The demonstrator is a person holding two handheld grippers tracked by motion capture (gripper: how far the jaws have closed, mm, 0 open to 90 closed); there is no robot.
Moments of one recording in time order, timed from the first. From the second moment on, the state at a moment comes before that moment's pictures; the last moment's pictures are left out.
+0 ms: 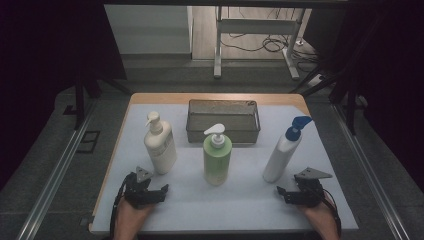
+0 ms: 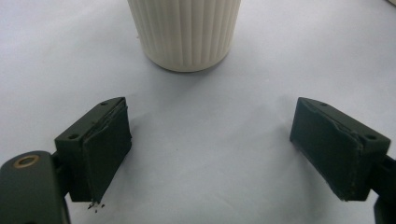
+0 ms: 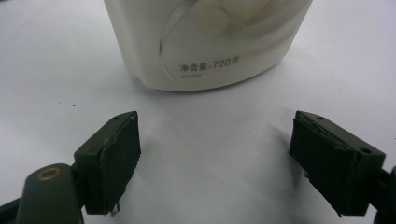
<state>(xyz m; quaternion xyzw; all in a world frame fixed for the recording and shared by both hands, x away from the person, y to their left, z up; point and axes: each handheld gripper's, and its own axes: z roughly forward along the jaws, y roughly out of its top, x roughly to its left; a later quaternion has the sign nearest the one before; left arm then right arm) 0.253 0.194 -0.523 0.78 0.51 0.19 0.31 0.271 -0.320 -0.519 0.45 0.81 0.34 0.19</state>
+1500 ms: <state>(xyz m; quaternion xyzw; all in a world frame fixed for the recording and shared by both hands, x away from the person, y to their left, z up) 0.253 0.194 -0.524 0.78 0.51 0.19 0.31 0.263 -0.317 -0.508 0.44 0.82 0.34 0.16</state>
